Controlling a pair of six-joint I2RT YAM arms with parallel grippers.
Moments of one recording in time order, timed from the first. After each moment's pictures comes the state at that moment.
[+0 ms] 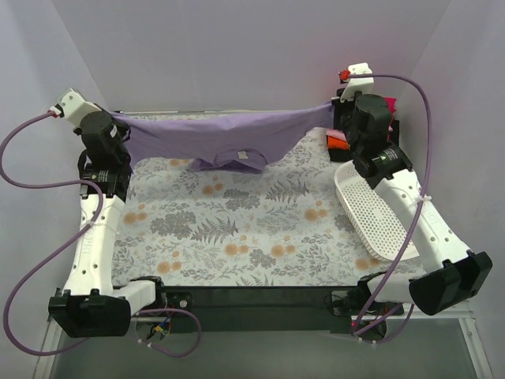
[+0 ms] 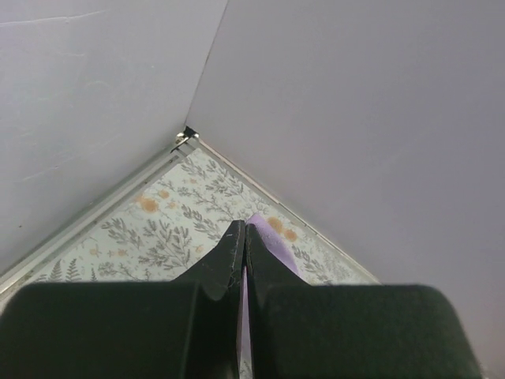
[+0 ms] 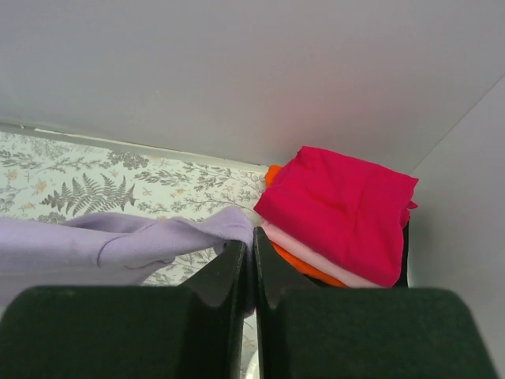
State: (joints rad) left arm 0.01 1.14 1.27 -0.16 -0.51 -0.45; right arm 0.42 1.30 1.39 -0.19 0.32 -0.11
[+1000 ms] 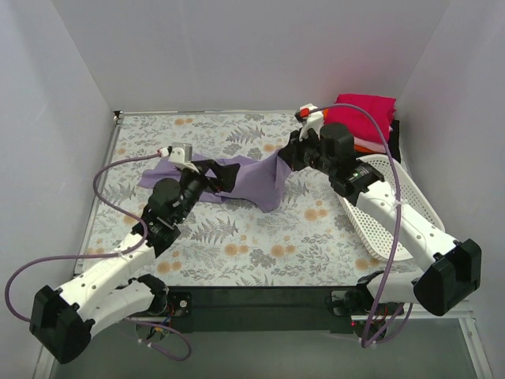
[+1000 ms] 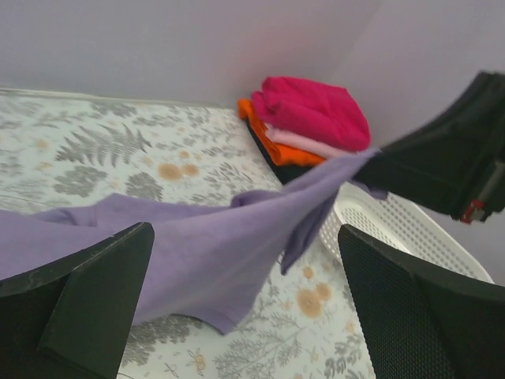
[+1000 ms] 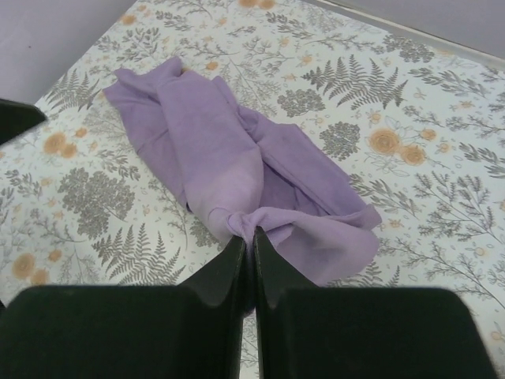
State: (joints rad) left arm -0.61 0.93 0.67 0.32 -0.15 -0.44; right arm 0.57 1.29 1.16 -0.17 -0.18 0.17
